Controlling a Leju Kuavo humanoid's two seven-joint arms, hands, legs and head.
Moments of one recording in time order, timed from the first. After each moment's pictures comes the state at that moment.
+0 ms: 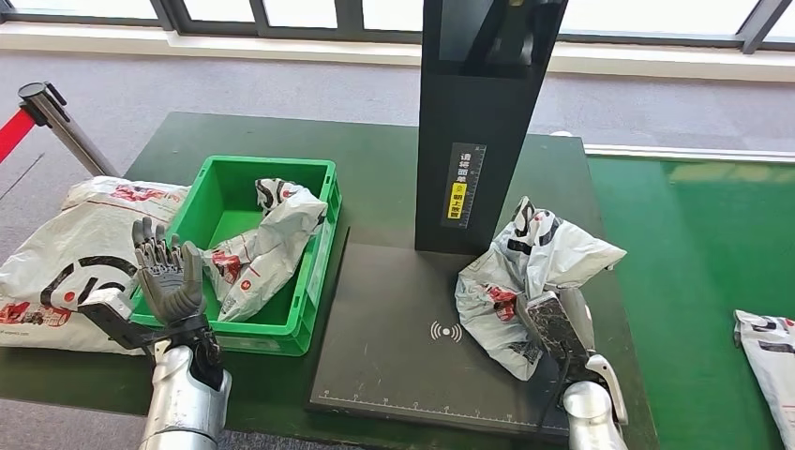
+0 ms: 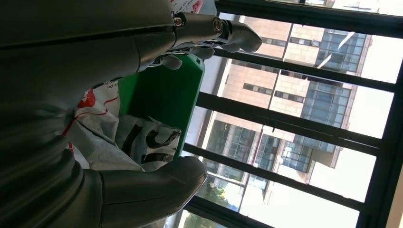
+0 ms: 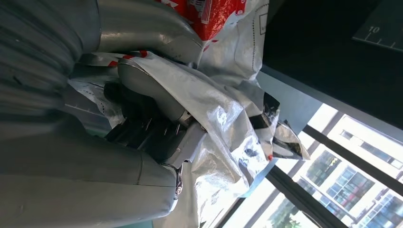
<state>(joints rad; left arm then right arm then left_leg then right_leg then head) -0.31 -0.26 0.53 -0.99 0.04 -0.18 -0.70 -0.16 0.17 -0.22 -1.16 0.75 0.03 -0.42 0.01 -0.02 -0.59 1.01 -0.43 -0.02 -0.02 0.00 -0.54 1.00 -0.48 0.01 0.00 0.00</state>
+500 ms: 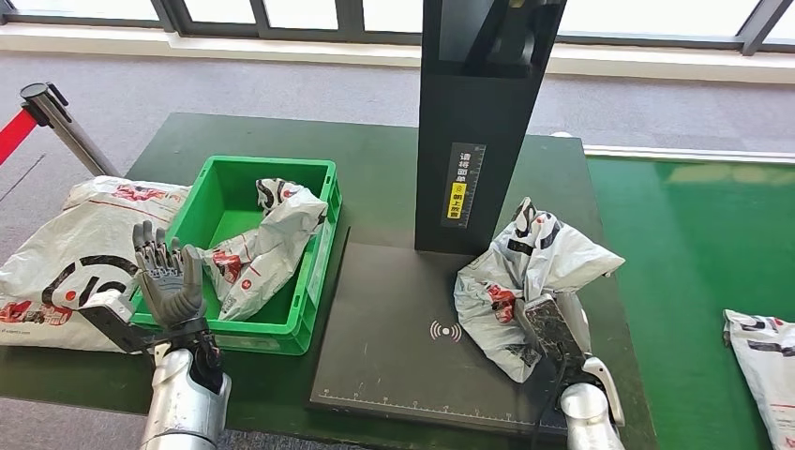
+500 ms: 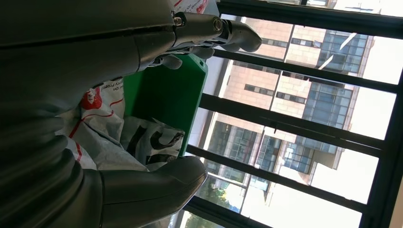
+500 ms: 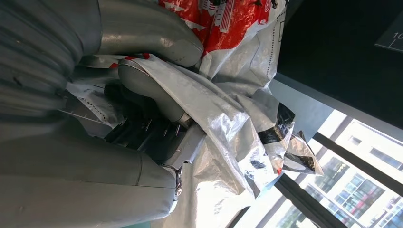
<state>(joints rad) -0.30 -0.26 0.53 -0.99 0.04 -0.18 -0.70 -0.16 0.16 -0.22 -1.10 0.75 0.02 -0.43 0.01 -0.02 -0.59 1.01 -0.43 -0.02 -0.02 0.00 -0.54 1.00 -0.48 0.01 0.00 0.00</state>
